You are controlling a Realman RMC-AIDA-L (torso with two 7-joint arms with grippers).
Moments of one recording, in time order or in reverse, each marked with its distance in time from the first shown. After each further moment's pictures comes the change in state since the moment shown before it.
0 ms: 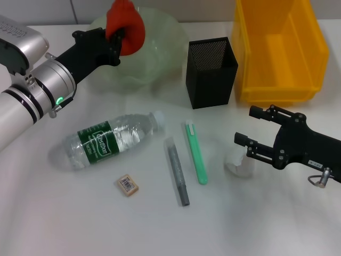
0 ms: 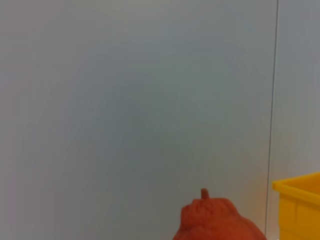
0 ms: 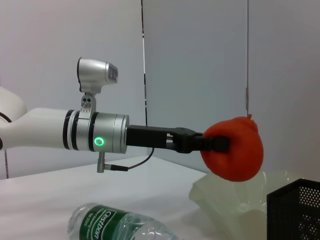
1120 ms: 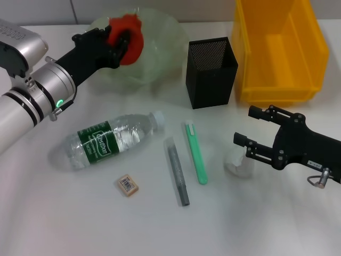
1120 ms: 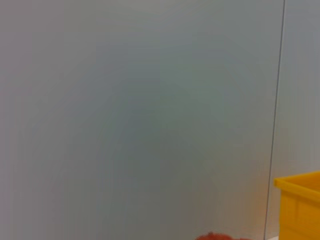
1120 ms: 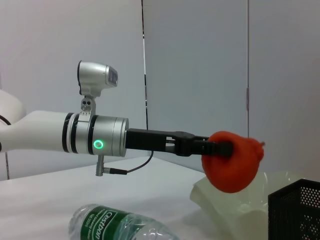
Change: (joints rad) left arm 0.002 0.000 -0.009 -0.013 0.002 -0.004 -0.013; right arm 0.000 0.001 -0.002 0.002 0.002 -0.001 0.001
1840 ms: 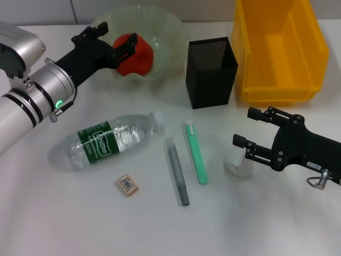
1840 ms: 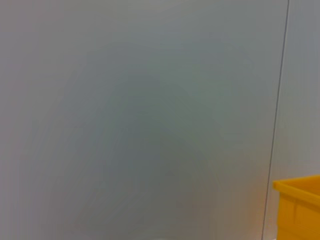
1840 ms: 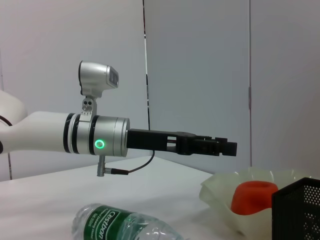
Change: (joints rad) left arm 0.005 0.000 0.001 0.000 0.000 0.008 -0.024; right arm 0.000 0.000 -0.004 0.005 0.000 -0.001 0.000
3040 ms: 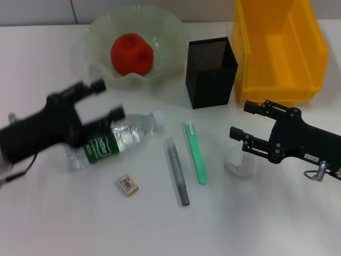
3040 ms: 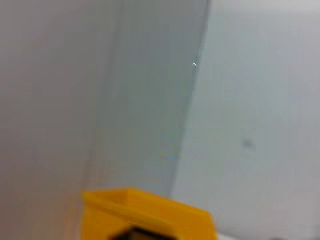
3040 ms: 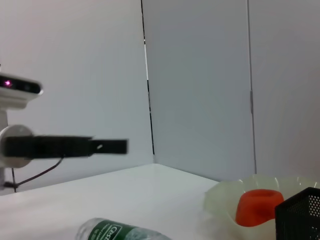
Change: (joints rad) left arm 0.348 0.078 0.305 0.320 0.111 0.561 -0.364; right arm 0.029 -0.003 0.006 0.001 0.000 -0.006 0.053
